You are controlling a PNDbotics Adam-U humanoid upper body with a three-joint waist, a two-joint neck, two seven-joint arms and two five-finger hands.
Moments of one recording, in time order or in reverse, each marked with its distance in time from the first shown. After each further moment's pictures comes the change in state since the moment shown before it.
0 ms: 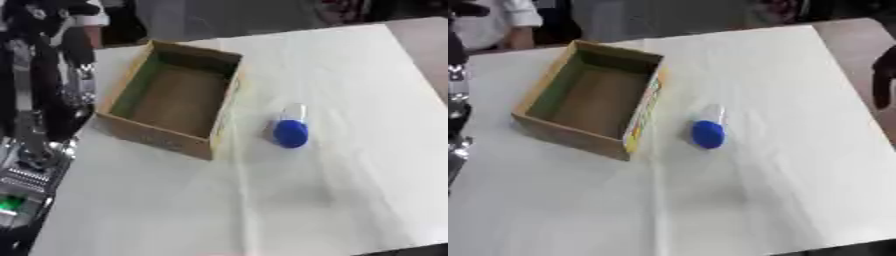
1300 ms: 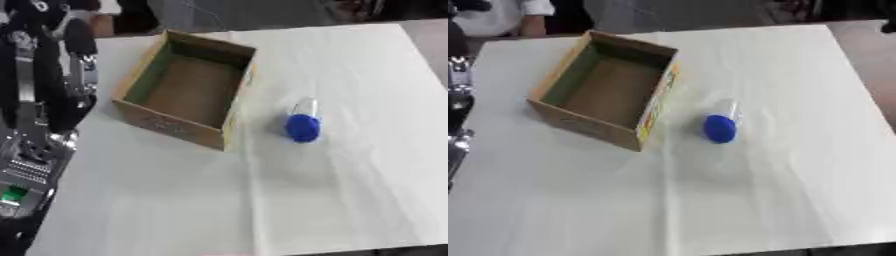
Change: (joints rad) left arm 0.017 0.001 -0.007 0.000 0.005 0.013 -0.022; right arm -0.049 -0.481 0.103 -0.006 0.827 0.021 -0.281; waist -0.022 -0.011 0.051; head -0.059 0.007
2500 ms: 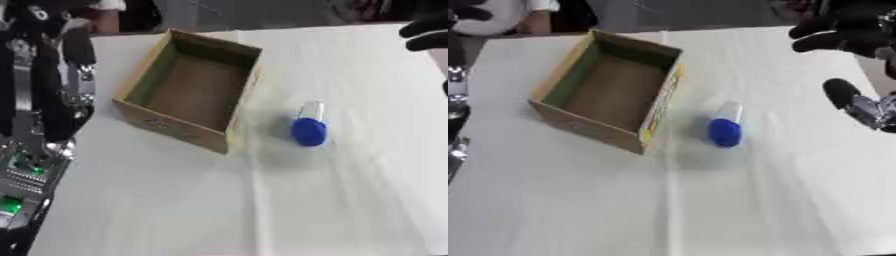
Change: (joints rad) left arm -0.040 -0.010 -0.012 0.000 0.017 -0.001 -0.019; right arm -0.254 0.018 0.101 0.150 0.133 -0.024 0.353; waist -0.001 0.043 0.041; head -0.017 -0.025
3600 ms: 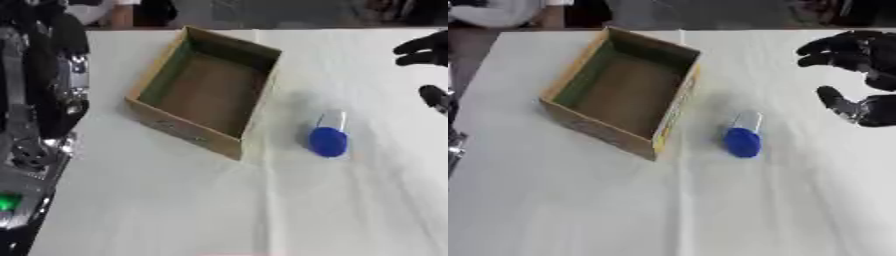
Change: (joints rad) left arm -0.108 -0.010 0.000 0.000 0.026 0.015 -0.027; right arm -0.063 0.092 0.006 0.271 0.190 -0.060 -0.050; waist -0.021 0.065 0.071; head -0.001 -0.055
